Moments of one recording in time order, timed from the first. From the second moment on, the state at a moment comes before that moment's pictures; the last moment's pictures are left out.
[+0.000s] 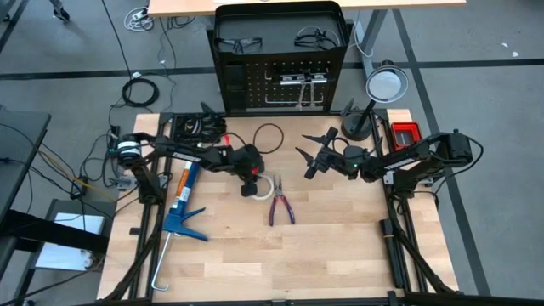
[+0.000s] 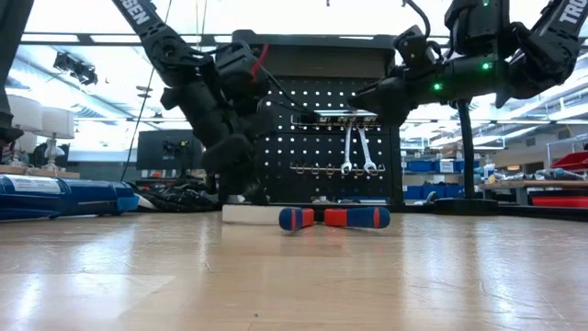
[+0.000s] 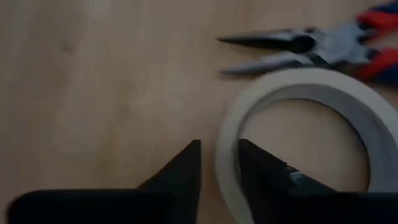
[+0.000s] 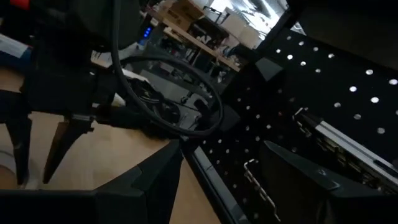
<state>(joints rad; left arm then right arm) 0.23 1.72 0.87 -0.05 0.02 0.15 -0.15 1.42 0.38 1.09 0.43 -0.58</state>
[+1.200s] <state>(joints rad) 0.21 1.65 0.58 0.74 -0.07 0.28 -0.53 1.42 1.05 0.12 0.50 -1.04</state>
